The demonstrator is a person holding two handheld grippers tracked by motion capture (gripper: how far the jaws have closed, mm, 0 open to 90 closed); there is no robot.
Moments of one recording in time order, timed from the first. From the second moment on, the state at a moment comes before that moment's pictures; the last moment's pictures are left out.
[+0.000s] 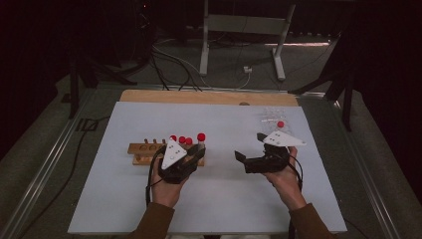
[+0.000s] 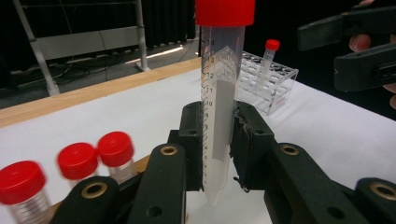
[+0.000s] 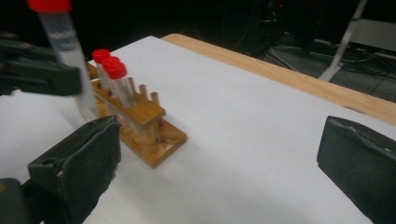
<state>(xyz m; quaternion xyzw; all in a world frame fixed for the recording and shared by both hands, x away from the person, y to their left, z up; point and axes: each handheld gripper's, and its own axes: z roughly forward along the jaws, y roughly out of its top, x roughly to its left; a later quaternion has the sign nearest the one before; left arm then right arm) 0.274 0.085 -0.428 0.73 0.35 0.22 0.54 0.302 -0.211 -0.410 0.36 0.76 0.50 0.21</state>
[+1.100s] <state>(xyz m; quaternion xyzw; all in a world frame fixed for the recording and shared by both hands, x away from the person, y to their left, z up) 0.274 0.149 -0.420 0.69 0.38 0.27 0.55 0.296 -0.270 -0.417 0.41 0.72 0.51 0.24</state>
